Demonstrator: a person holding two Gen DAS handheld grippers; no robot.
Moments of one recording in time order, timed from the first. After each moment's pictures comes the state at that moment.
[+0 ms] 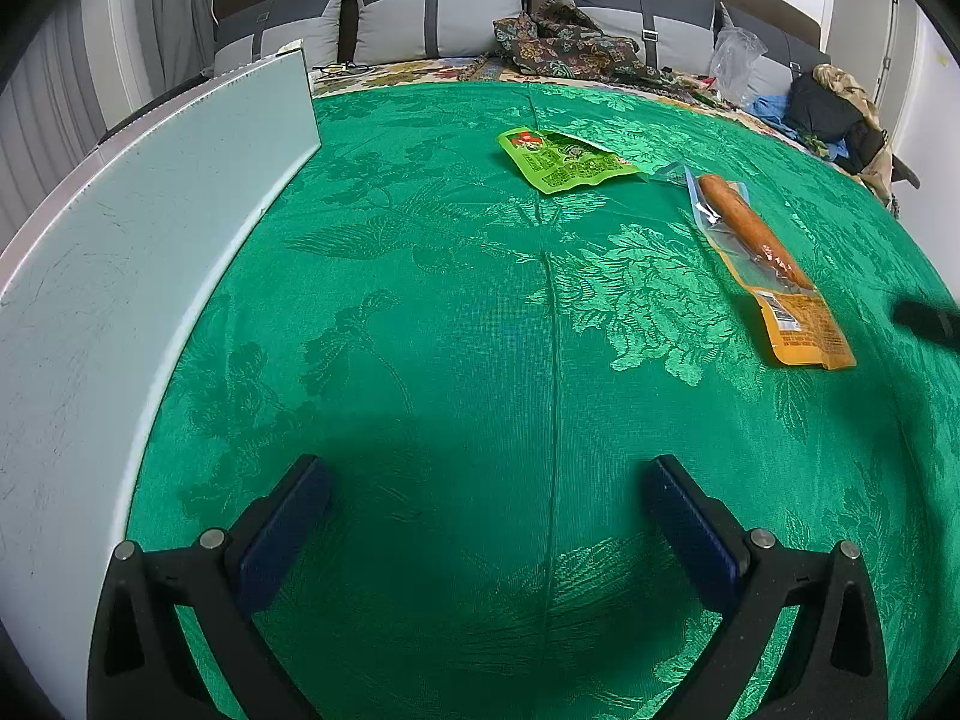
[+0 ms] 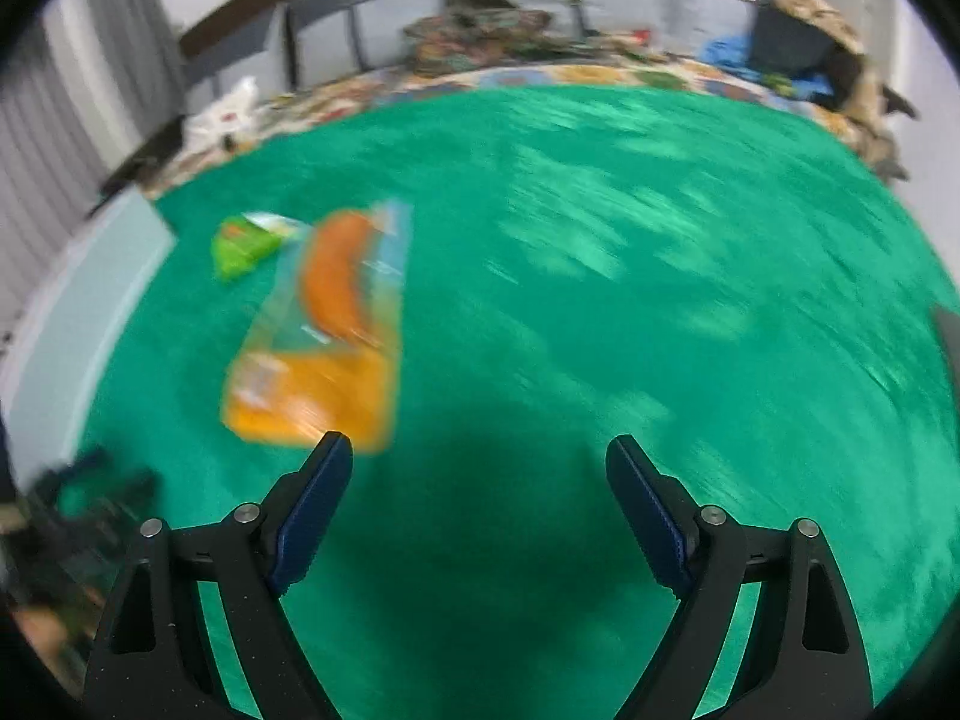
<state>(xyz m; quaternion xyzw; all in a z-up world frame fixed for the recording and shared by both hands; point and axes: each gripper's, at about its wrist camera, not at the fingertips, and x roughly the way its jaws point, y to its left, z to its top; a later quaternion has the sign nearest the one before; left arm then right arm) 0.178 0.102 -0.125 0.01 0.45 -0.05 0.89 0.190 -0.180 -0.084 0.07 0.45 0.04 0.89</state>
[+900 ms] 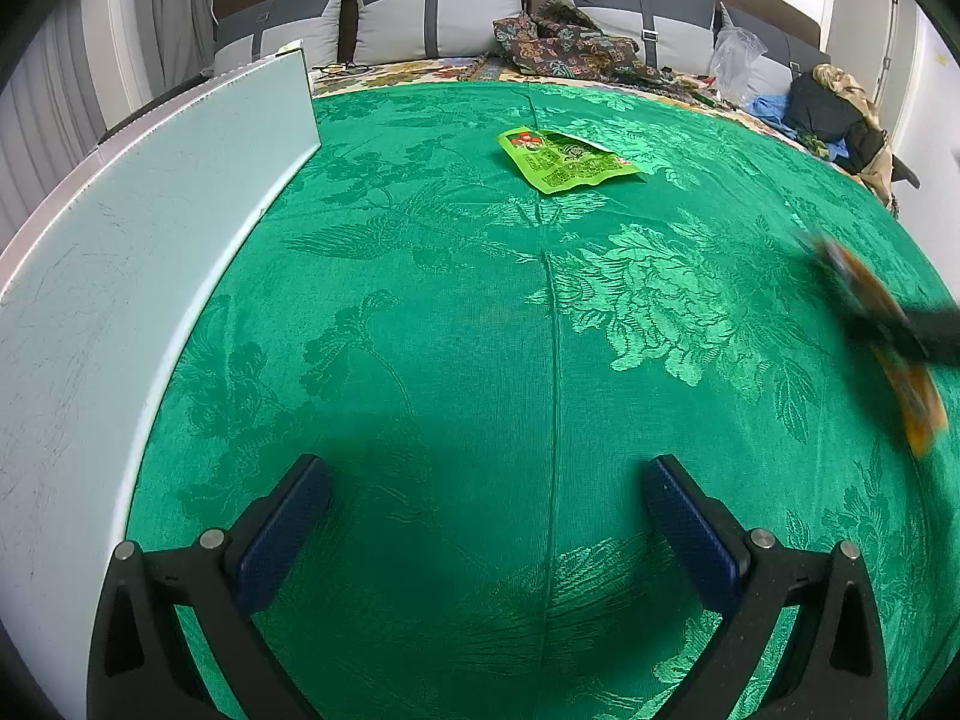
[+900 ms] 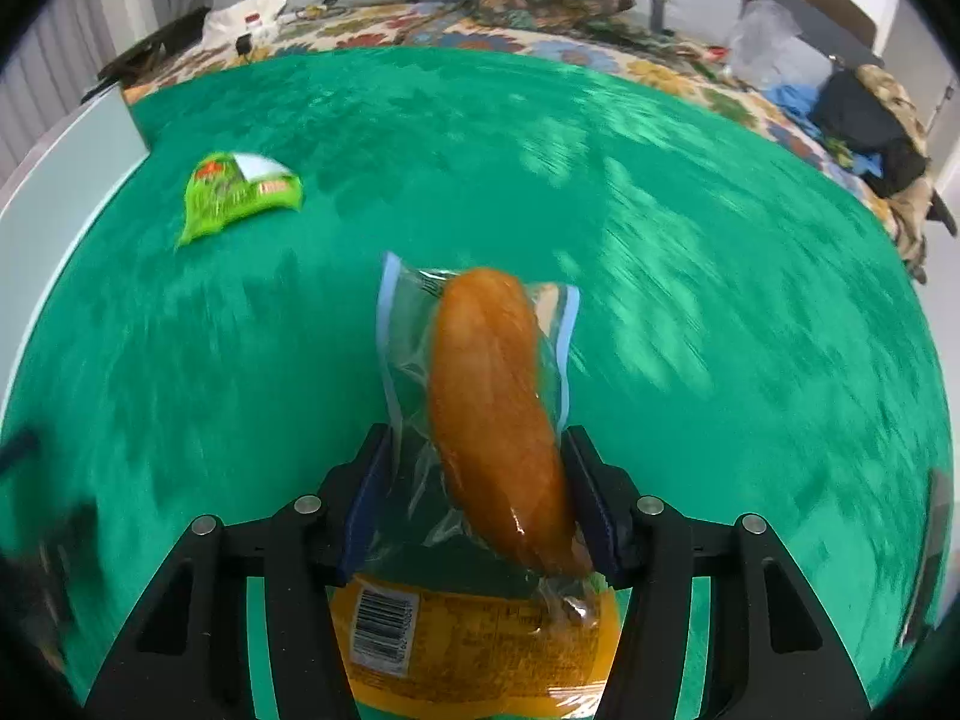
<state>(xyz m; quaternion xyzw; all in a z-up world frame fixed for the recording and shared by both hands) 0.179 0.101 -0.126 0.01 0.45 -0.05 0.89 0.239 -0.162 -0.104 -0.06 0.50 0.03 0.86</state>
